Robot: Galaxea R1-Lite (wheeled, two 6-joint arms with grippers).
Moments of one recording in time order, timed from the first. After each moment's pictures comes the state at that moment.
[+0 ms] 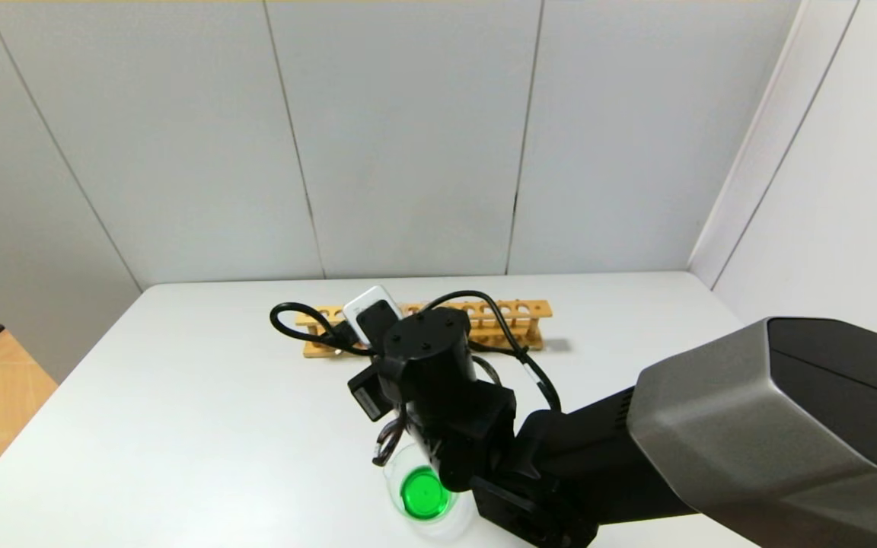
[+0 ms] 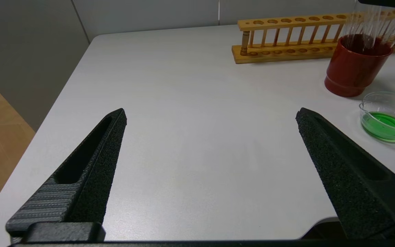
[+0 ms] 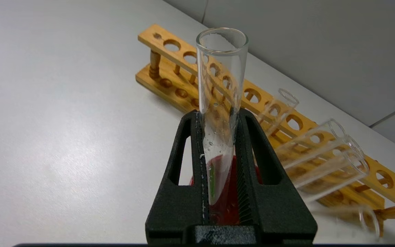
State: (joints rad) left arm 0.00 0.00 0.00 0.00 -0.01 0.02; right arm 0.98 2.24 -1.22 -0.78 -0.46 -0.18
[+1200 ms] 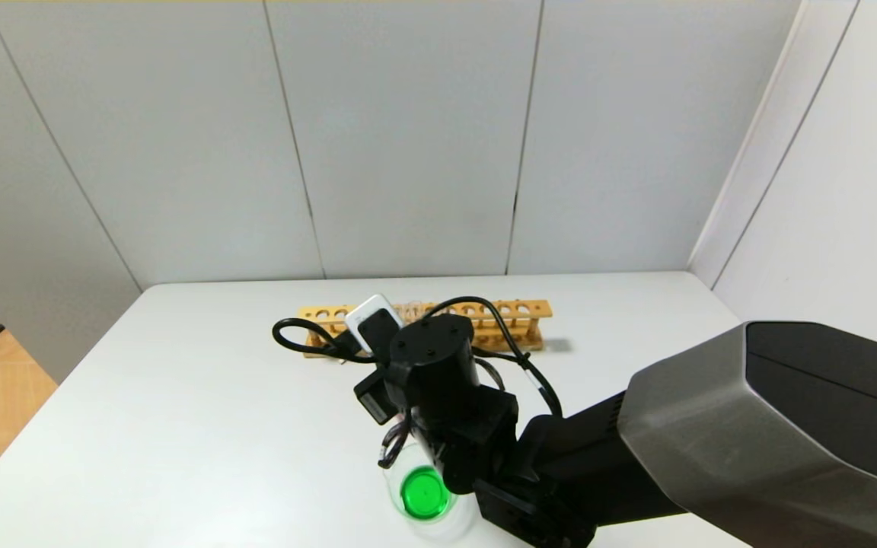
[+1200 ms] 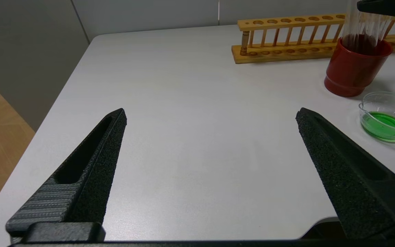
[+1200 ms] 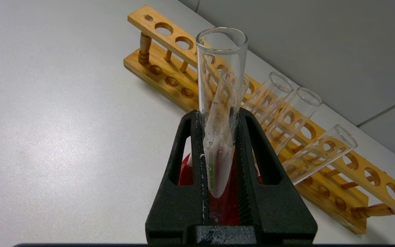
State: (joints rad) left arm 0.00 0.00 0.00 0.00 -0.01 0.02; right arm 0.97 2.26 -1.20 -0.81 -0.46 -0.23
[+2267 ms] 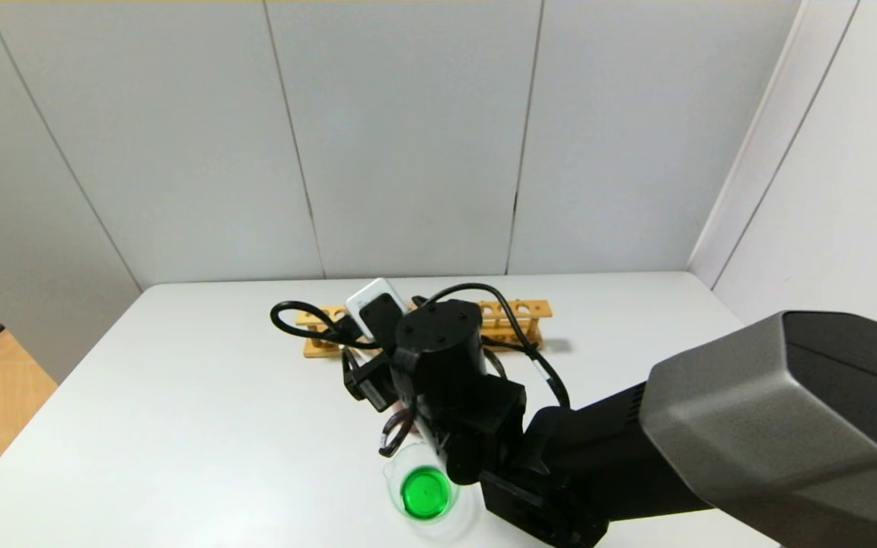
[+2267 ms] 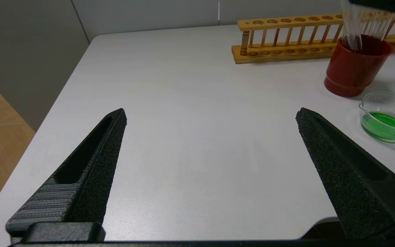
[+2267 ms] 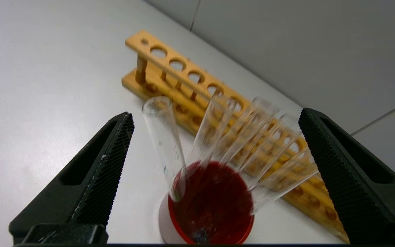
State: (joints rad) left arm 0.00 0.00 0.00 0.00 -0.01 0.02; right arm 0.97 2.20 -1.21 -0.82 -0.46 -0.24
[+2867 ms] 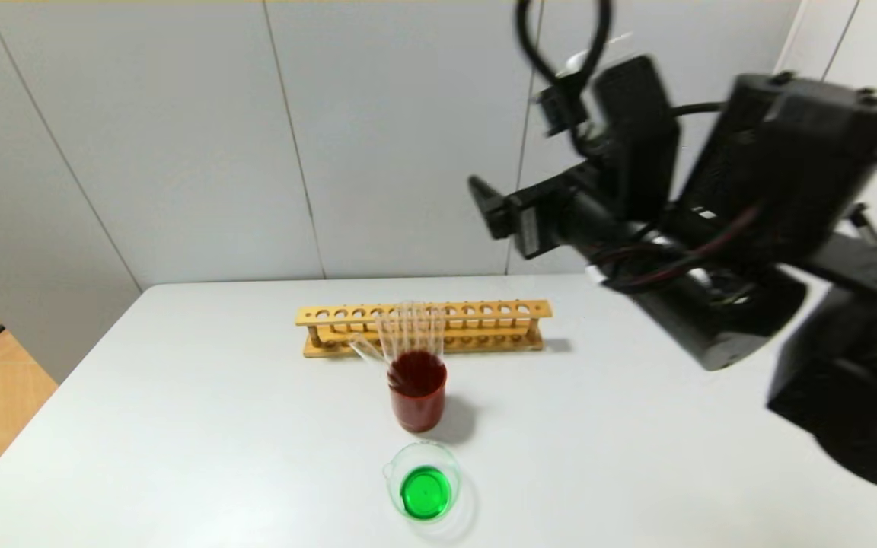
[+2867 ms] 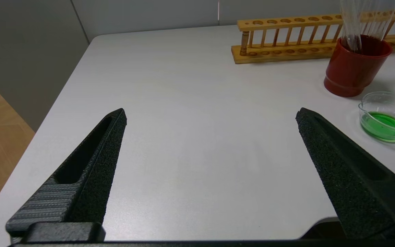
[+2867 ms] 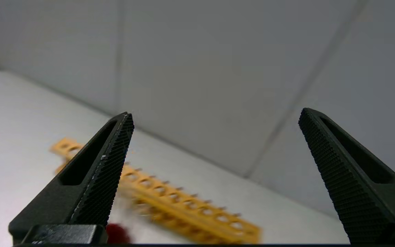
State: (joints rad) left arm 0.00 0.00 0.00 0.00 -0.01 0.02; right arm 0.81 1.73 -1.06 -0.80 -0.47 -0.33
